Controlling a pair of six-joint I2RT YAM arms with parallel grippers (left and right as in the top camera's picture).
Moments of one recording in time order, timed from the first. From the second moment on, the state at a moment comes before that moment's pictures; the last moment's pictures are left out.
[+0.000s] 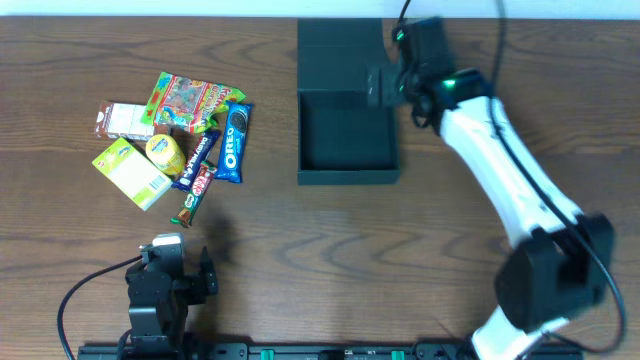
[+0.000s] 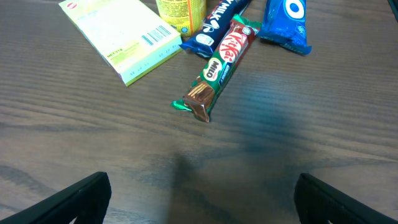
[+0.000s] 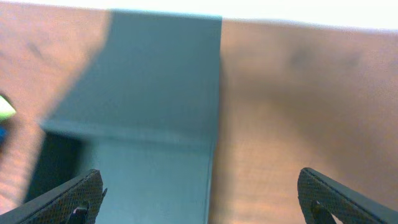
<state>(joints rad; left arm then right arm) 0.00 0.01 0.18 -0.81 -0.11 -0.04 0.31 1.81 1.61 -0.58 0.12 0.17</state>
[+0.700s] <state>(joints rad) 0.00 0.01 0.17 -0.46 0.17 -0.36 0.26 1.78 1.62 -0.53 0.10 0.11</state>
